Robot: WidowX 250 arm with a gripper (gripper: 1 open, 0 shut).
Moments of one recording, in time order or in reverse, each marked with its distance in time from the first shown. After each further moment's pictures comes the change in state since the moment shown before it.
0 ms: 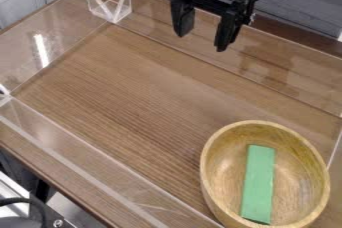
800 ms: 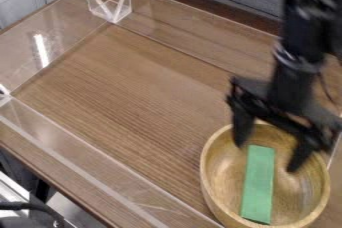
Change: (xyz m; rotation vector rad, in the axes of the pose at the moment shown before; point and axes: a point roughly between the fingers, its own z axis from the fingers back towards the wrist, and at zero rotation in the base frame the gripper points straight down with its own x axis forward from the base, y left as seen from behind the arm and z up) arm -0.072 -0.134 -0.054 -0.008 0.051 -0.087
